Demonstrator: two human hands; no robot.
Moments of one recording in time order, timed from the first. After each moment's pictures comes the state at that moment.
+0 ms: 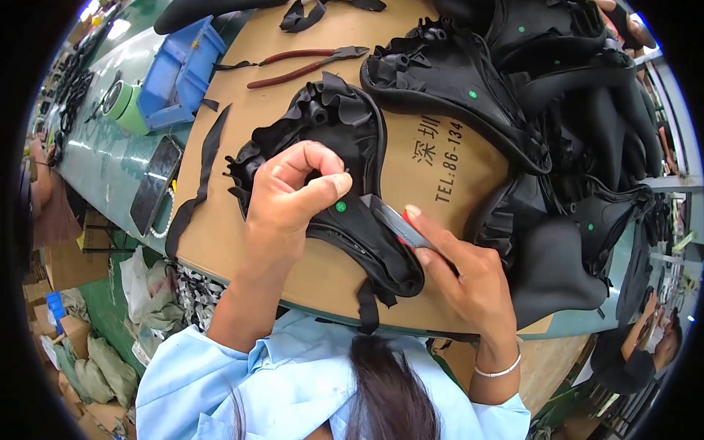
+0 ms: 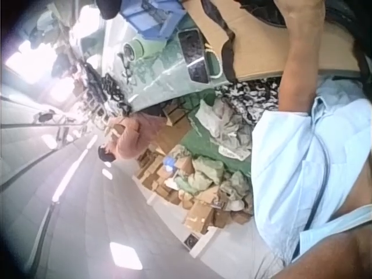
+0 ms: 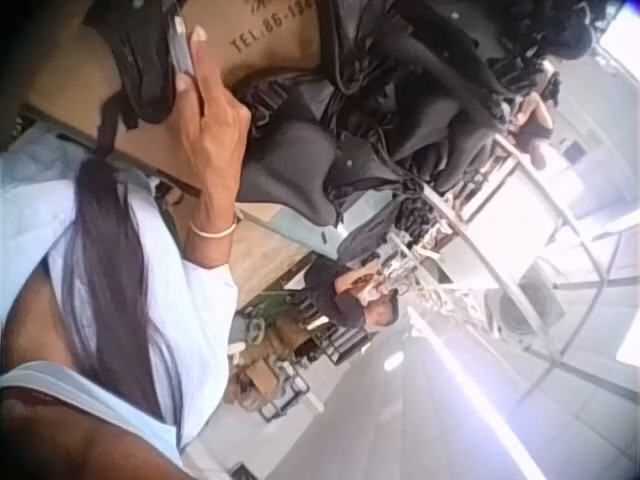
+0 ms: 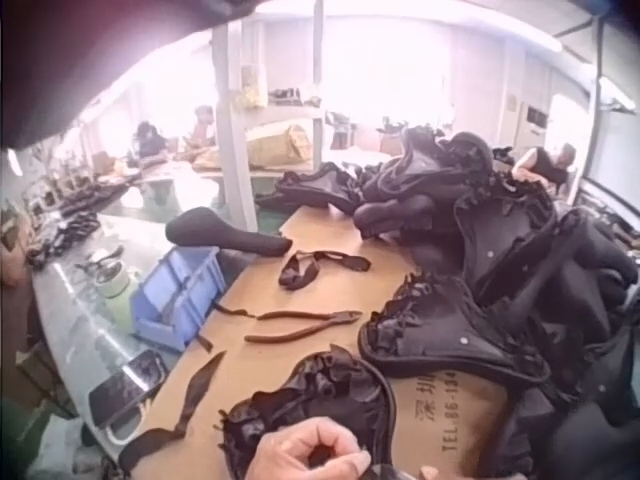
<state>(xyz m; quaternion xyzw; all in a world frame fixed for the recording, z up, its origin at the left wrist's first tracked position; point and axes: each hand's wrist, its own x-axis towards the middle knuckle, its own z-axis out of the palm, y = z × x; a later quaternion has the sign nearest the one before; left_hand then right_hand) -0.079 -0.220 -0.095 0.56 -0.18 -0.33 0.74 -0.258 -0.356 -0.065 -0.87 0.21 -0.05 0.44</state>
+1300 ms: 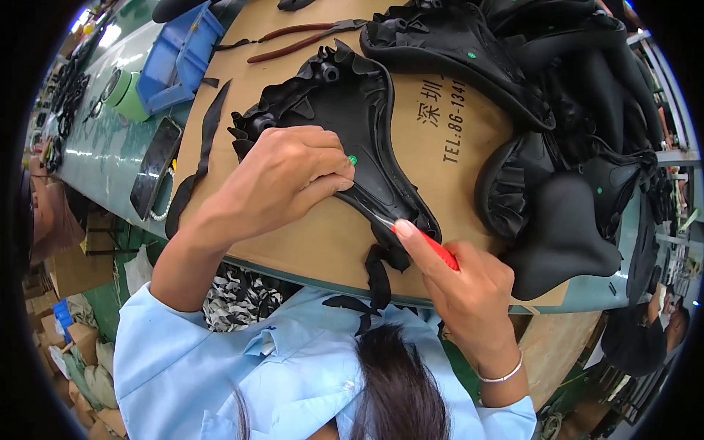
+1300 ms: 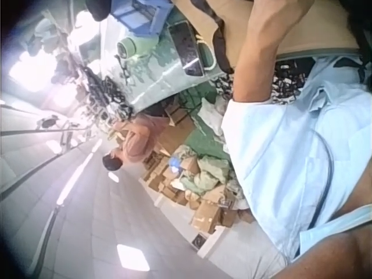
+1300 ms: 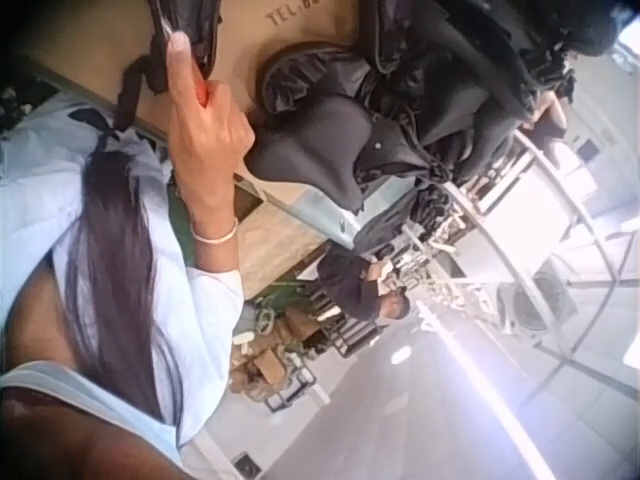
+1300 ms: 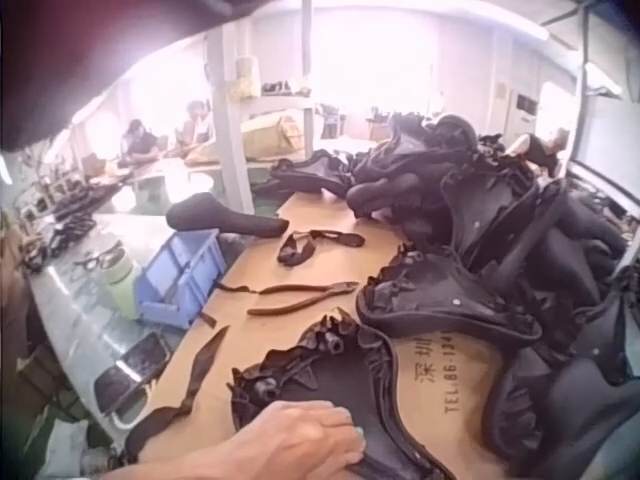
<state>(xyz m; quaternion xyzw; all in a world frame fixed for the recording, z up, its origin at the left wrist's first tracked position) -0.048 -0.196 -0.087 0.65 -0.68 -0.11 0.32 -0.289 -0.307 -0.070 -0.96 0.13 -0.17 0.20</state>
